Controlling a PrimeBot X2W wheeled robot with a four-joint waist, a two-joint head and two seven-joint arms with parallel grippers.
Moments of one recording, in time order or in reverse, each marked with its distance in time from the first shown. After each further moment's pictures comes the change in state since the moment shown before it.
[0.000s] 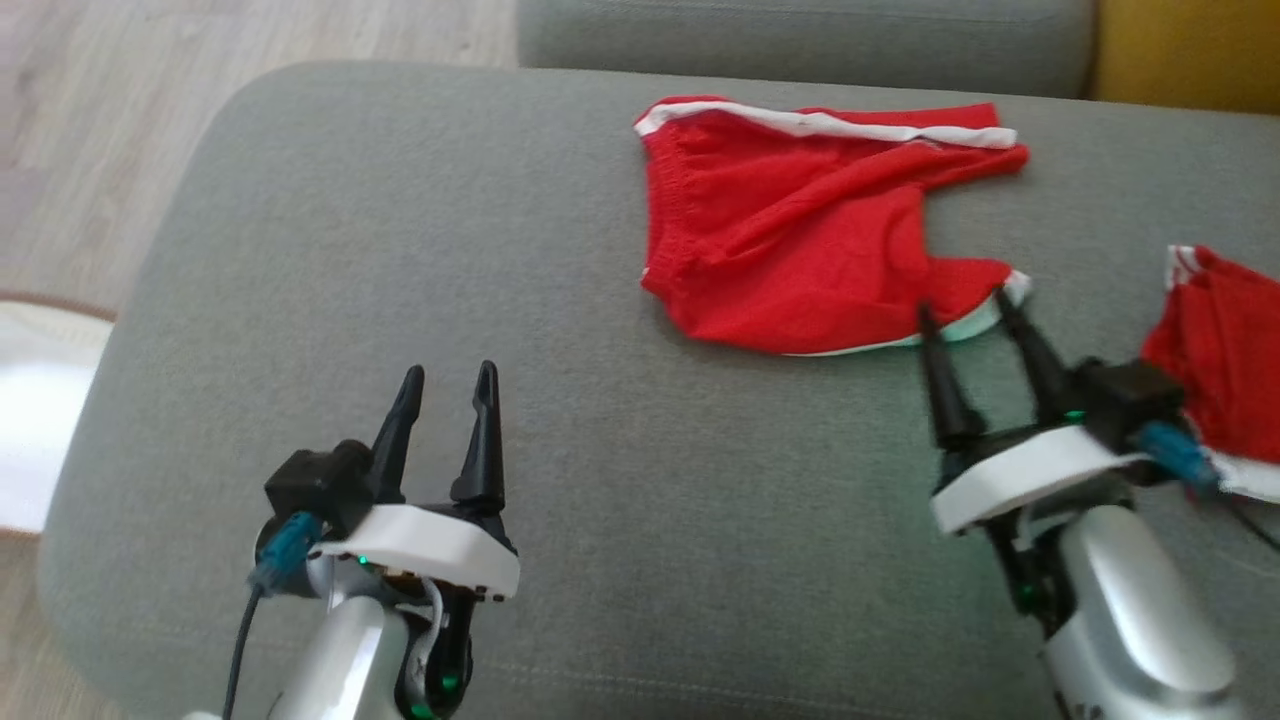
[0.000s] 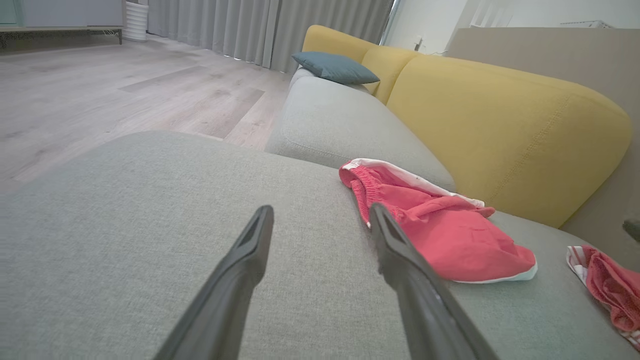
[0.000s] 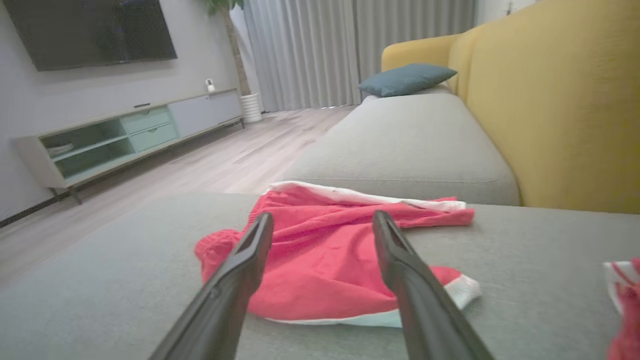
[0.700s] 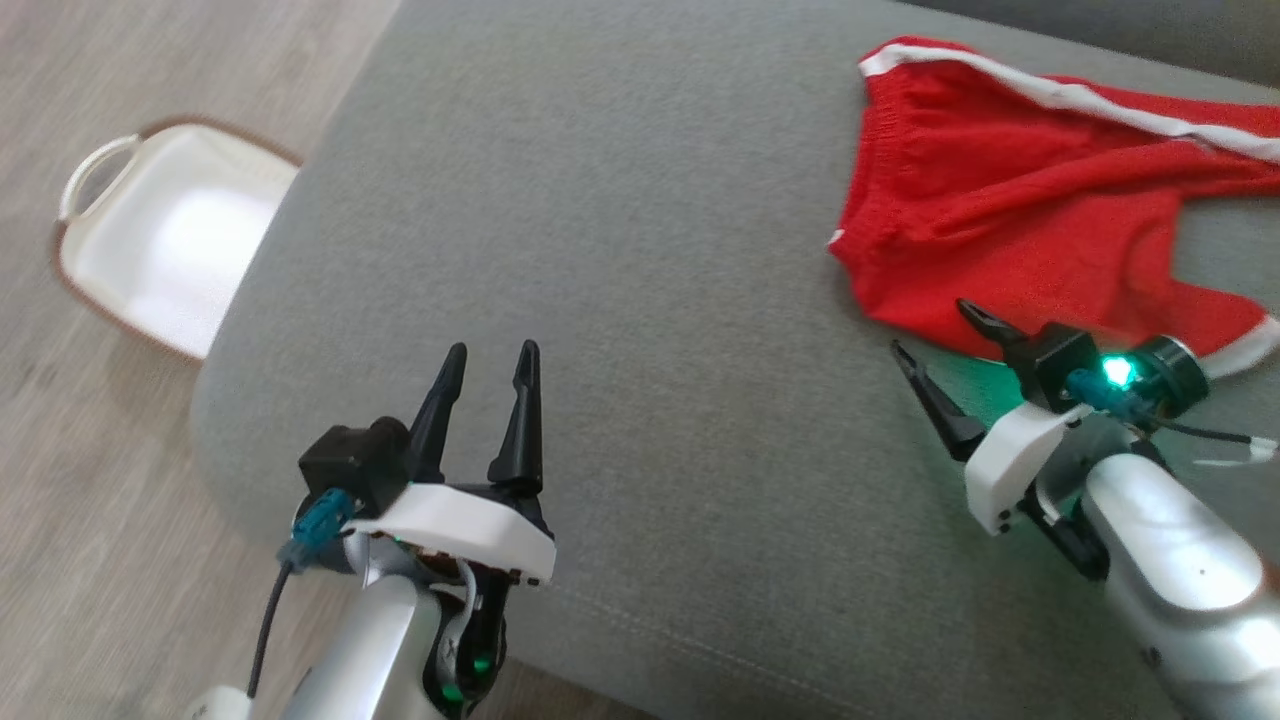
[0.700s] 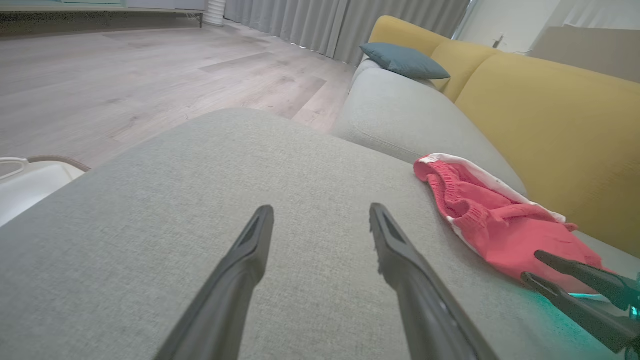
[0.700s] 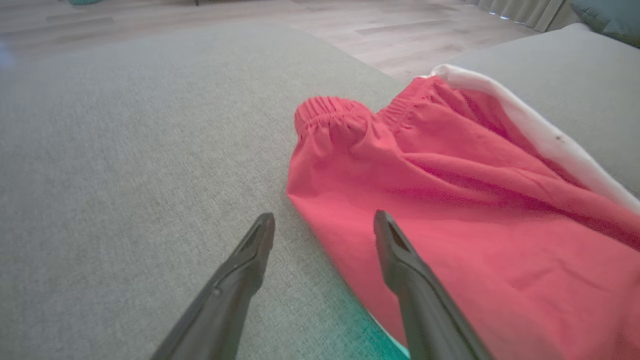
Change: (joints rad) left arm -0.046 0.000 -0.091 -0.011 -0.066 0.025 0.000; right arm -0.217 -0.245 0.421 0.220 -0.021 0.000 0.077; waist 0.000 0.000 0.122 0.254
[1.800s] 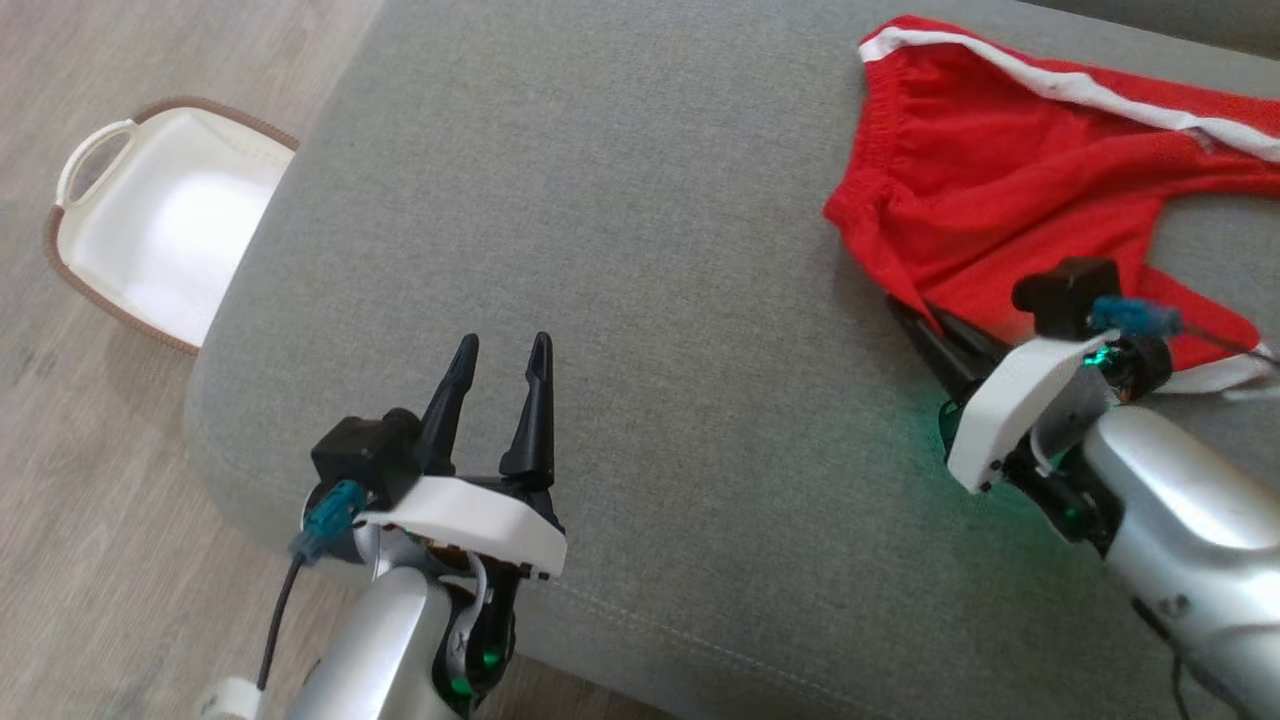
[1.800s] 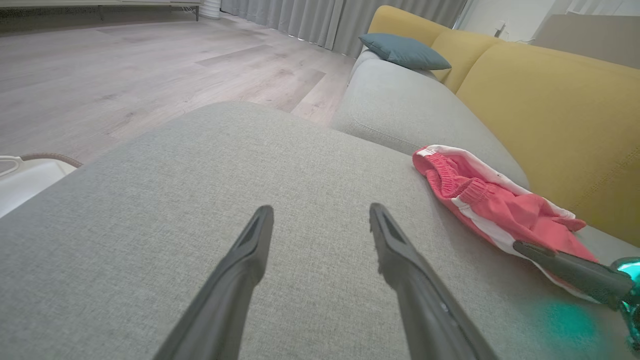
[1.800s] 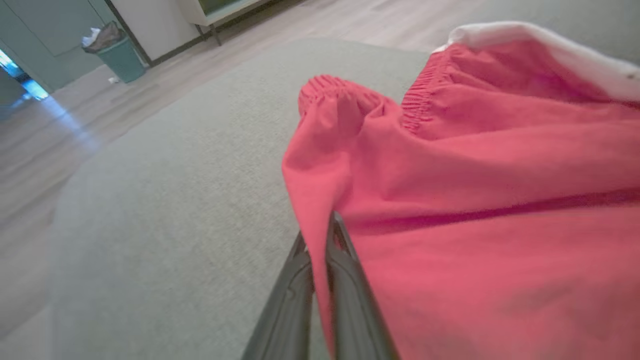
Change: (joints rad) left arm -0.017 0.000 -0.023 -0.003 -0.002 0.016 0.000; right arm -0.124 -0.076 0.234 -0.049 0.511 0.000 0.080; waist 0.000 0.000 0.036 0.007
